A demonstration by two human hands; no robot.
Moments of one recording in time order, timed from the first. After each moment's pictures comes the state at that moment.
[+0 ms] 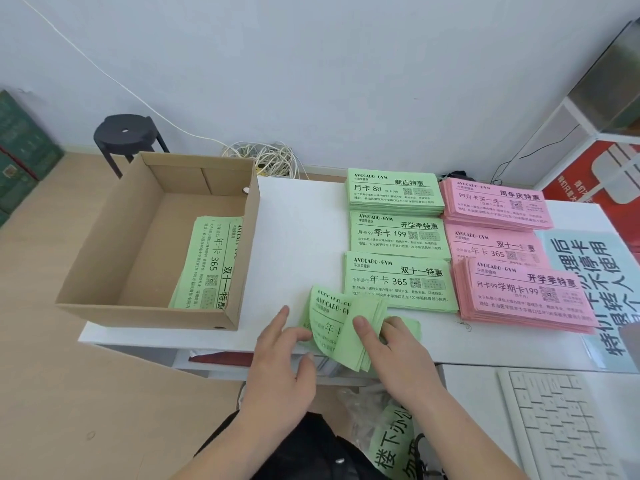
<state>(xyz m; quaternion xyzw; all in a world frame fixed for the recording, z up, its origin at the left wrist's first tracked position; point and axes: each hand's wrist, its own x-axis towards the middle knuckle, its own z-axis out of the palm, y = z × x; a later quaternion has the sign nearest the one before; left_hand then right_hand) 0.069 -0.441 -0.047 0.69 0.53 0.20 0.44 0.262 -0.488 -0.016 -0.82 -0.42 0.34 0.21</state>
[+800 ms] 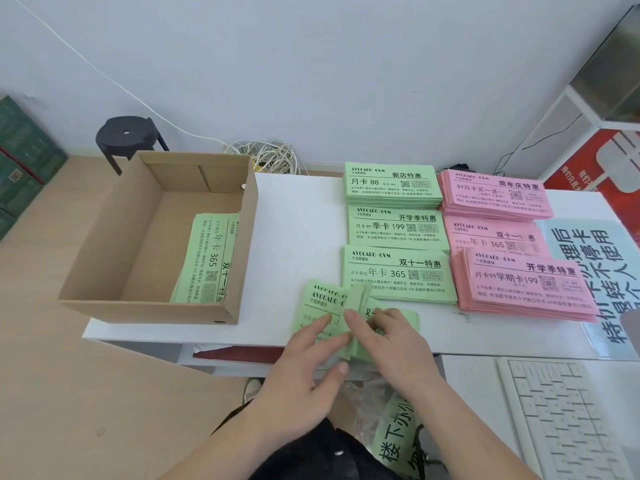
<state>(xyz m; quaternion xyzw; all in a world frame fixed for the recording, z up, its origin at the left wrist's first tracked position) 0.077 -0.453 -0.045 0.73 0.42 0.14 0.52 0.264 -0.490 -0.022 -0.82 -0.41 0.34 0.21</state>
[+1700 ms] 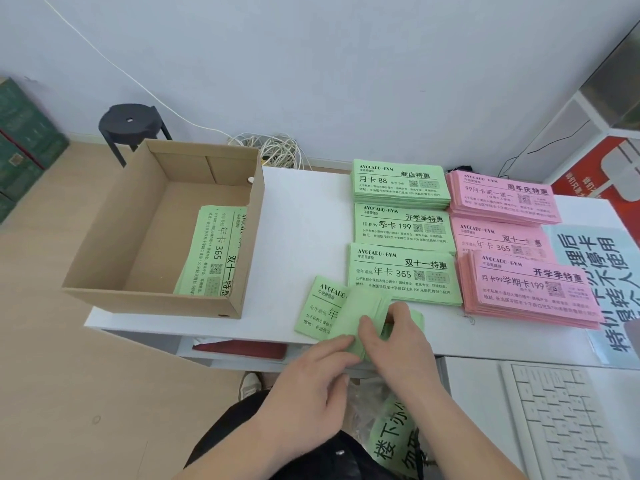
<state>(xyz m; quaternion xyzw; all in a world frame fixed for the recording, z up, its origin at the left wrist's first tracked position) 0.076 -0.468 -0.050 0.82 0.35 0.22 0.40 0.253 -0.489 -0.025 -0.86 -0.34 0.29 0.24</state>
